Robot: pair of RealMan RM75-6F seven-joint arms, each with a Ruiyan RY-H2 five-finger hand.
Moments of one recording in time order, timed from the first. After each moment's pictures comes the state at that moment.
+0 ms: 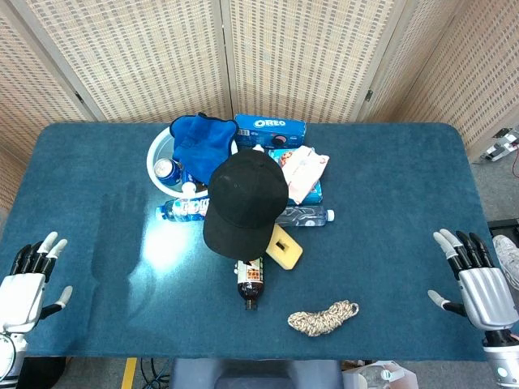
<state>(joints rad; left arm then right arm) -0.10 -1.12 -0.05 -1.71 1.46 1.47 0.17 0.05 -1.06 0.02 -1.68 -1.61 1.52 -0.02</state>
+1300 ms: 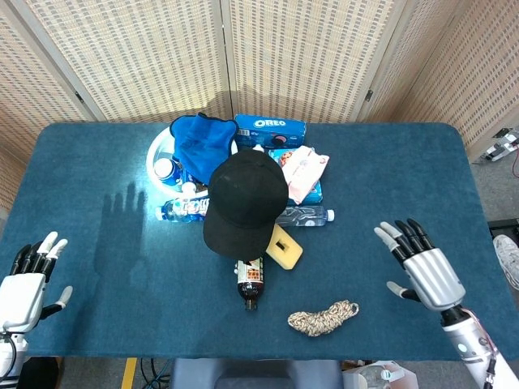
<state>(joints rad) -0.10 -1.11 -0.05 -1.73 1.45 1.47 0.19 0.23 -1.08 0.04 -1.72 -1.72 1.35 -0.10</state>
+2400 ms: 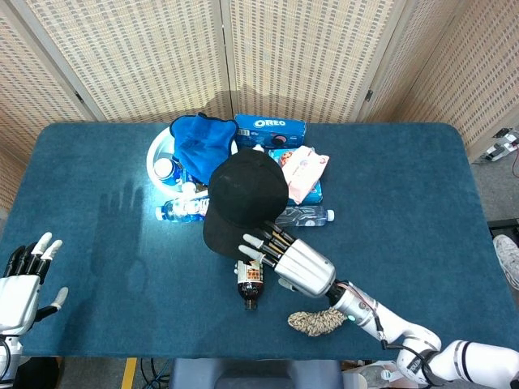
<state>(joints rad) -0.09 -1.09 -0.05 -1.74 1.46 1.48 0.18 0.64 -1.42 0.14 -1.65 -1.84 1.09 -0.25</state>
